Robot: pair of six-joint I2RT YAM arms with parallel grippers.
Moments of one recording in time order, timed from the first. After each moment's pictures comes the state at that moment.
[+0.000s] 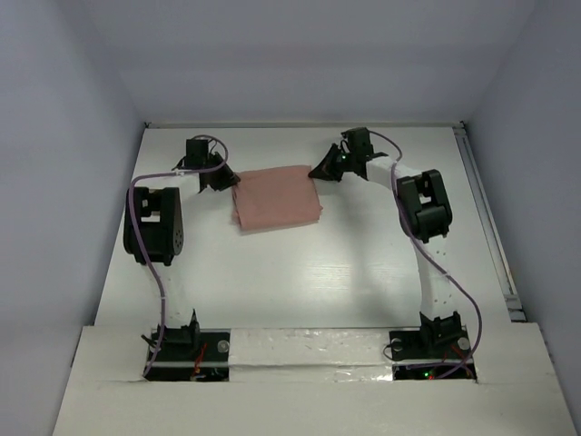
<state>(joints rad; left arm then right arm) -0.05 1.98 1.26 -0.07 0.28 -0.70 0.29 2.42 1.81 -0.10 -0.59 0.89</state>
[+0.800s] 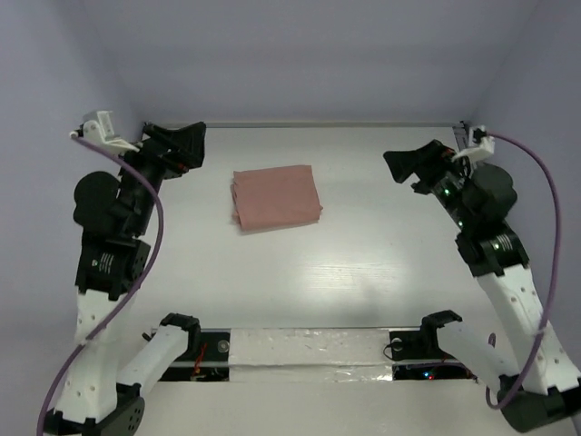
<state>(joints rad) -0.21 0.87 1.30 -0.25 0.02 -0.56 0.26 0.92 1.09 -0.20 -0.13 0.65</state>
